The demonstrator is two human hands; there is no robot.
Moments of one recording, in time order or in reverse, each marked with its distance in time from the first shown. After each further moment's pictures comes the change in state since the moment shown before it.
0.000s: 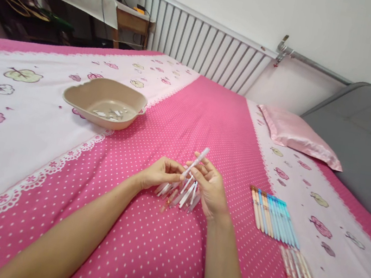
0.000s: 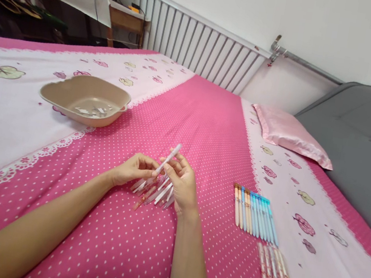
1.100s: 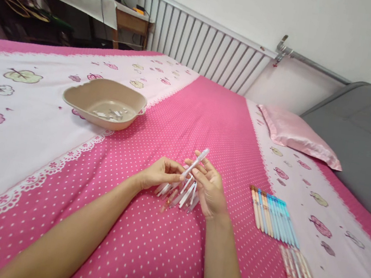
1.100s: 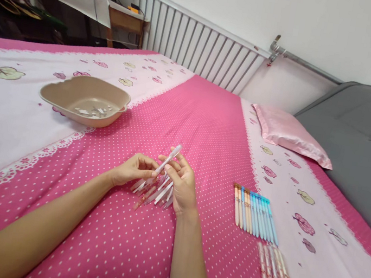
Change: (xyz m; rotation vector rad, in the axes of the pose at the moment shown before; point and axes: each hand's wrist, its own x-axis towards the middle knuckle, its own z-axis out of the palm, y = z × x) left_hand 0.000 -0.004 -0.002 -0.006 0.009 -0.003; right_hand -0.001 -0.001 0.003 0.072 -0.014 0.013
